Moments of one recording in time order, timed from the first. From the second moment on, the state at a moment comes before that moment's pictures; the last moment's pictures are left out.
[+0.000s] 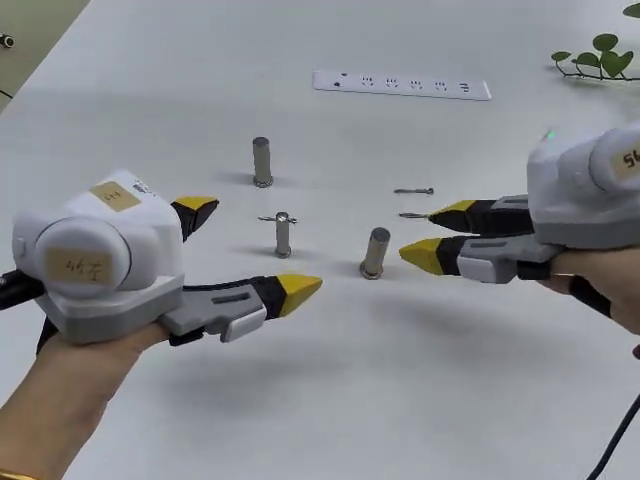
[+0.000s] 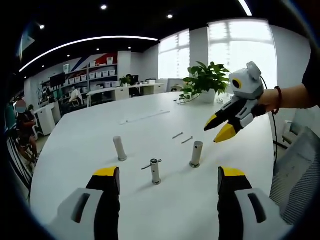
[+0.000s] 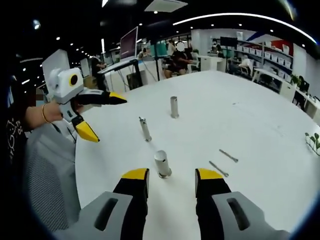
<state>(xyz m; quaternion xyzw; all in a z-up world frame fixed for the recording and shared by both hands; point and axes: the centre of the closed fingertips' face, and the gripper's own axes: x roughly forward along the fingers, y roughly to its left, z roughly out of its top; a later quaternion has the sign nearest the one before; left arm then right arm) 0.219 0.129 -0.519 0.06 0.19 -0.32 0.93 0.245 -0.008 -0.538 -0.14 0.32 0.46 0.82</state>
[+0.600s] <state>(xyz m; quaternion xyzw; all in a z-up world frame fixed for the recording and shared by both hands) 0.215 0.127 -0.524 0.05 0.21 -0.32 0.92 0.293 -0.032 -0.559 -0.26 0.37 0.48 0.75</state>
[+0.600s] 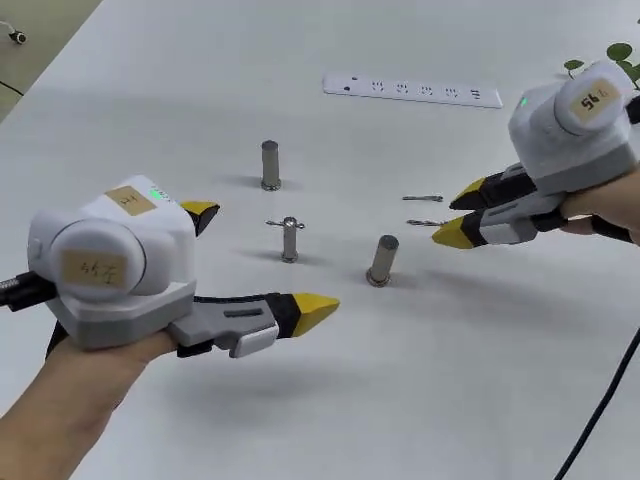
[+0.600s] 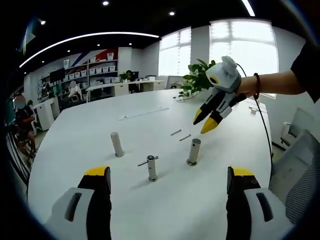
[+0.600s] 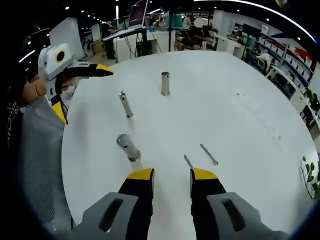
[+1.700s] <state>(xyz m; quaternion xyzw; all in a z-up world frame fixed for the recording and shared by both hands) 0.214 0.125 -0.525 0.04 0.22 -0.32 0.92 0.329 -0.053 -0.613 -0.37 0.43 0.50 0.66</state>
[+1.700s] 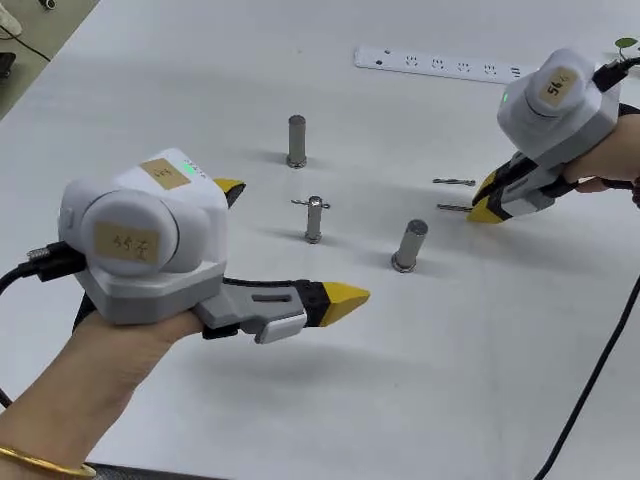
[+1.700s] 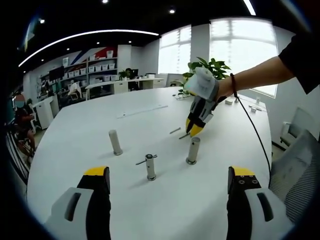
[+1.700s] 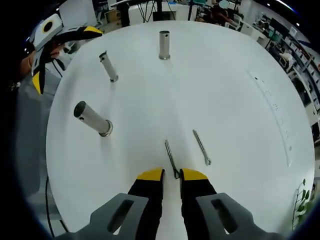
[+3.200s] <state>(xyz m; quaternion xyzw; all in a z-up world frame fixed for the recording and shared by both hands) 0.206 0.115 -0.519 0.03 0.21 -0.35 0.91 0.312 -0.039 -0.578 -0.46 0.36 0.51 0.63</state>
